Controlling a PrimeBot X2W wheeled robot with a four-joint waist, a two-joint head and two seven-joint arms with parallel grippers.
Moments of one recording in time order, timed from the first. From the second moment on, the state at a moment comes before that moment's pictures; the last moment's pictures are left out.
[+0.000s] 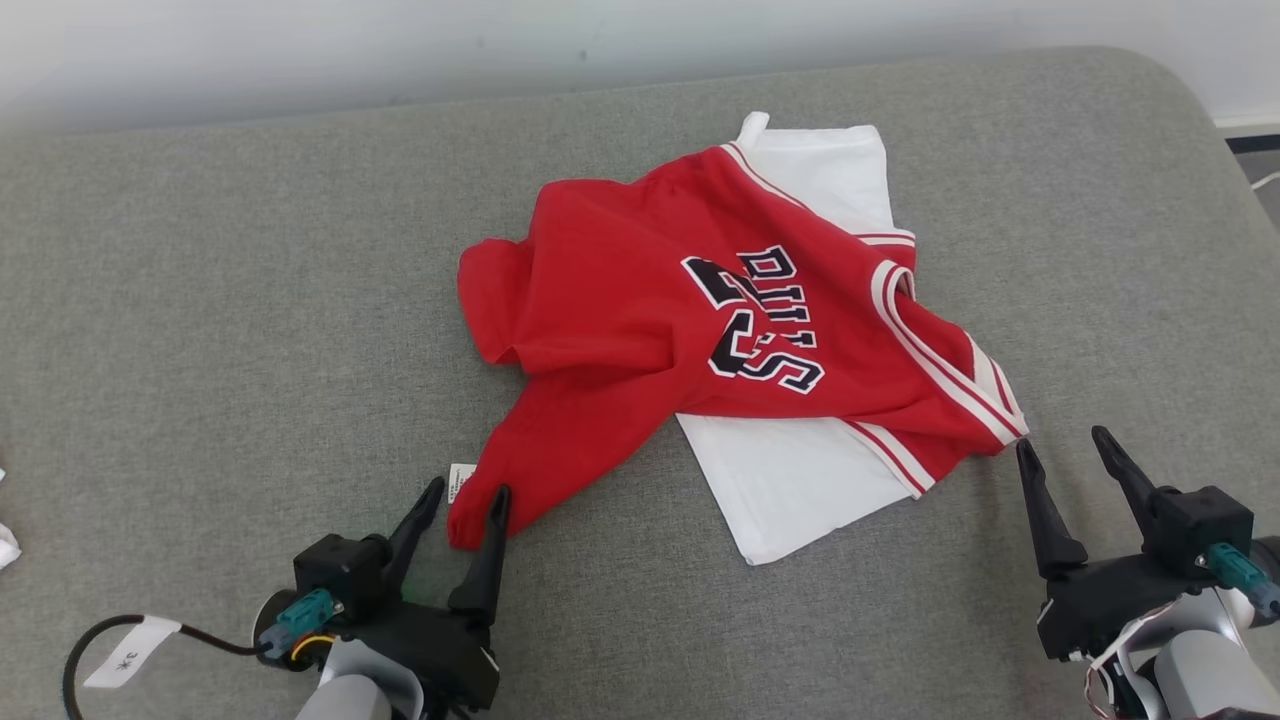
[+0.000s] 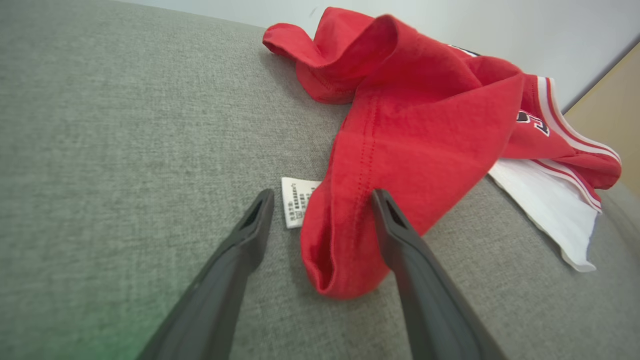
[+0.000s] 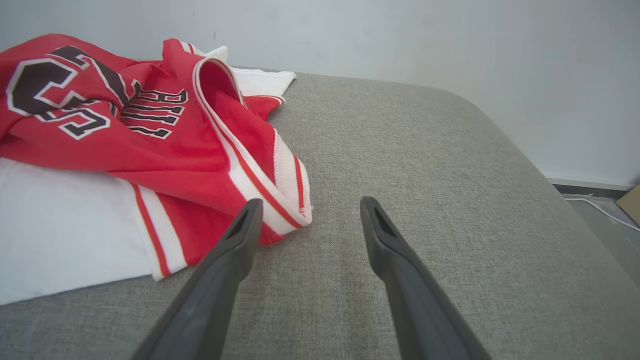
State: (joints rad) left arm -0.46 0.05 -0.28 0.57 -0.32 -0.11 -0.27; right arm -0.30 -0.38 0.27 0.42 0.22 0.13 -0.26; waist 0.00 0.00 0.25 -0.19
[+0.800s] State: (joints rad) left arm -0.50 0.05 -0.06 0.39 -0.32 -0.08 -0.26; right arm -0.34 -0.33 0.34 0.42 0.23 0.13 -0.26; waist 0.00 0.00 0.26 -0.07
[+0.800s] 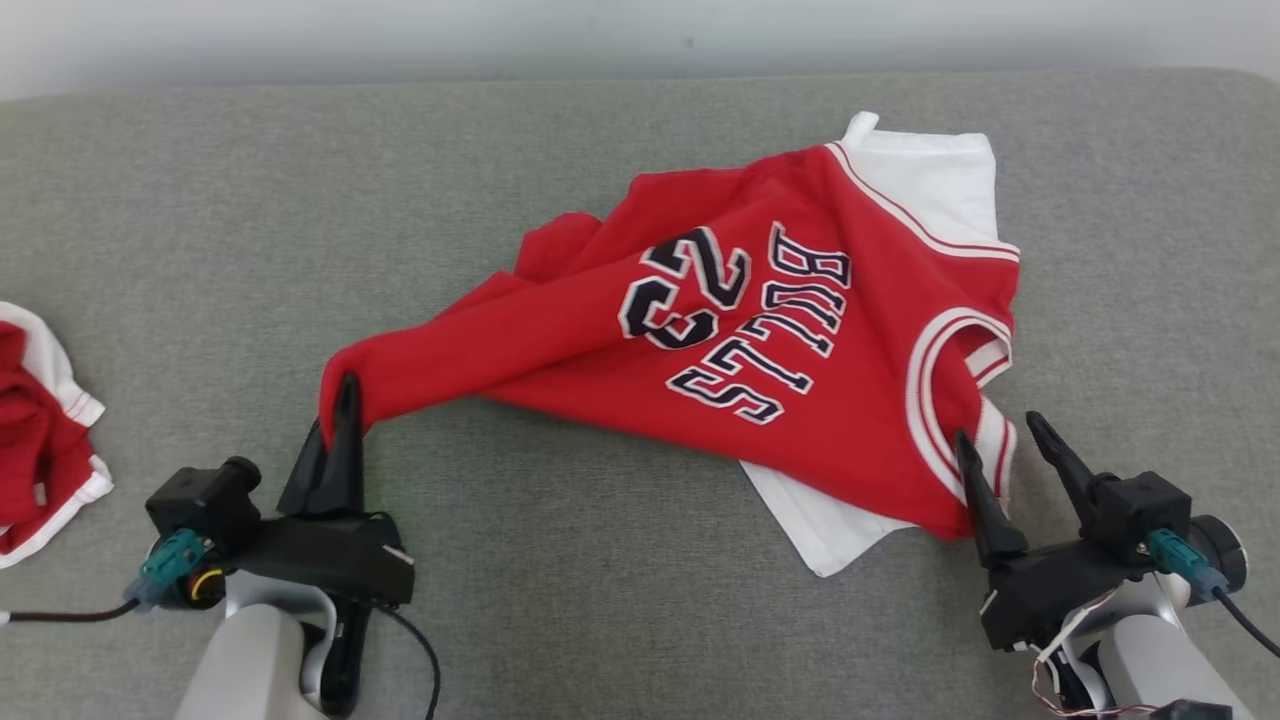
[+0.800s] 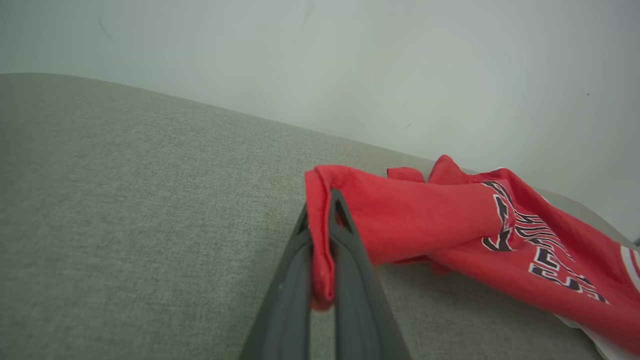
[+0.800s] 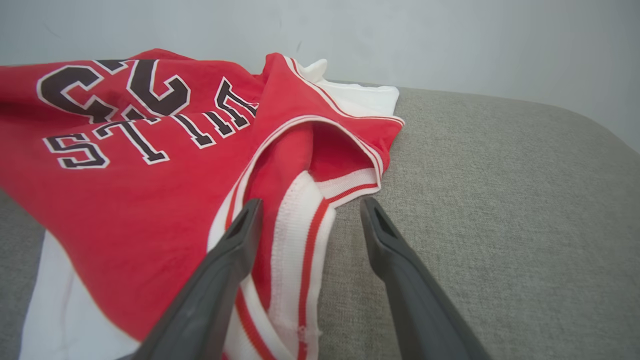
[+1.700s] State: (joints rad) left arm -0.28 0.05 -0.06 0.32 -0.29 0.00 -0.26; right arm -0.27 -0.37 0.71 0.35 0.33 0.13 -0.26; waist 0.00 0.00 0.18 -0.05
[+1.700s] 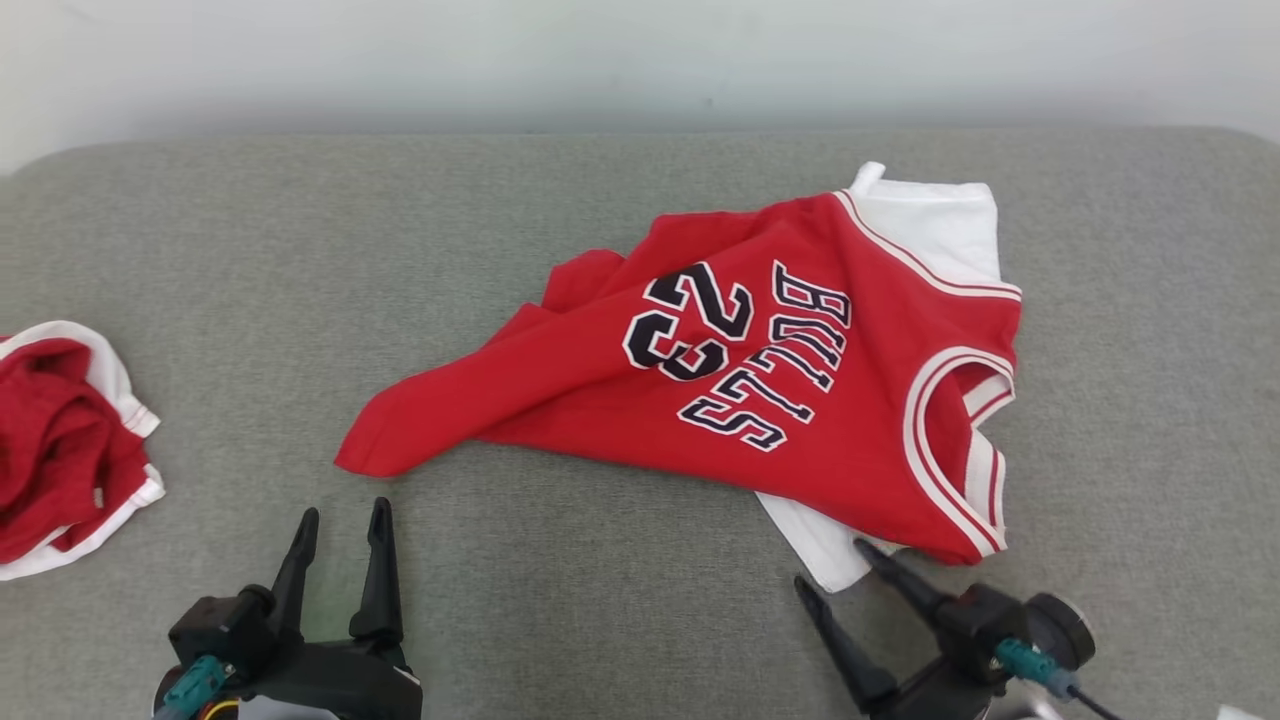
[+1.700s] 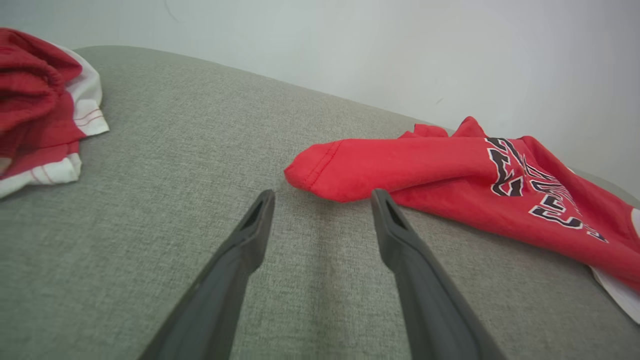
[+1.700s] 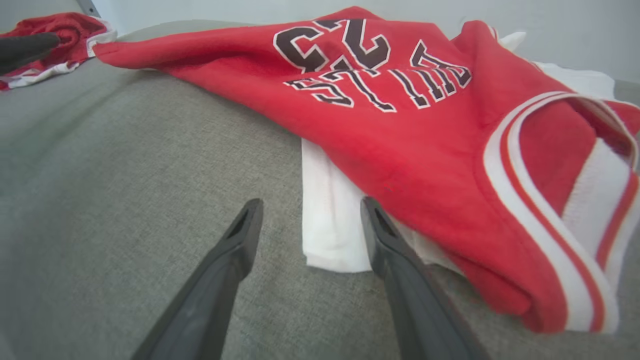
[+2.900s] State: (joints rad) left arm -0.25 0.05 -0.08 0.31 -0.30 0.00 -0.26; right arm -0.29 -0.35 0.54 0.43 0.24 0.13 -0.26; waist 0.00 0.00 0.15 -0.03
